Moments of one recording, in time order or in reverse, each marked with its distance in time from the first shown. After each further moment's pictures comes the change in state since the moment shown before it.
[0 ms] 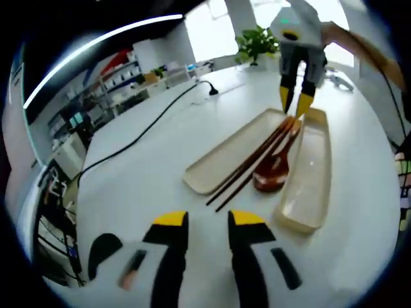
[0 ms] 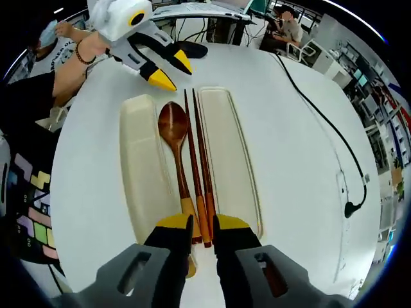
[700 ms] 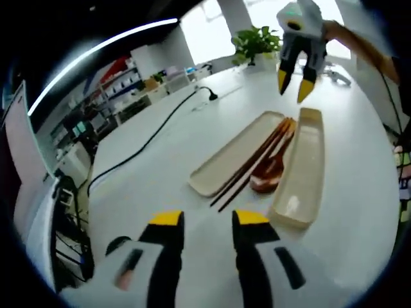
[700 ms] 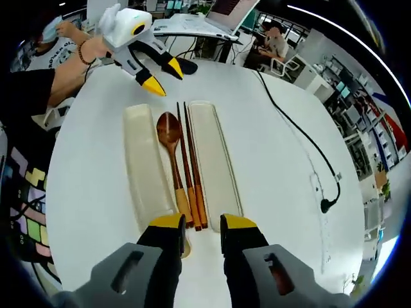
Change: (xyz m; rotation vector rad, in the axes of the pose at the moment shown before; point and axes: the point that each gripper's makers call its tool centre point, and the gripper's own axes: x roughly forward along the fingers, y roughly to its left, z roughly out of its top) left arm -0.018 0.004 0.011 0.053 -0.015 0.031; right arm -0.034 -0.006 -0.001 -0.026 -0.079 -0.123
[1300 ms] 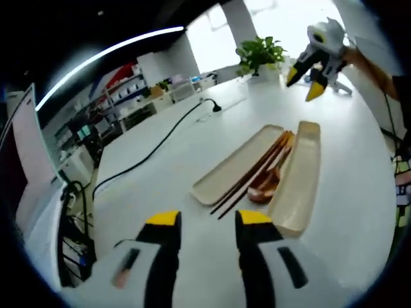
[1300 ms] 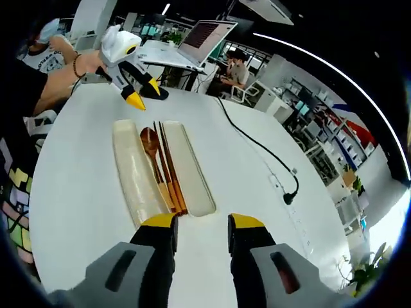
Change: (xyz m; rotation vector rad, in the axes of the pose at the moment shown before) left arm -0.013 0.000 0.014 -0.011 -0.054 0.026; right arm -0.052 -0.018 -0.022 0.047 -0.204 -0.287
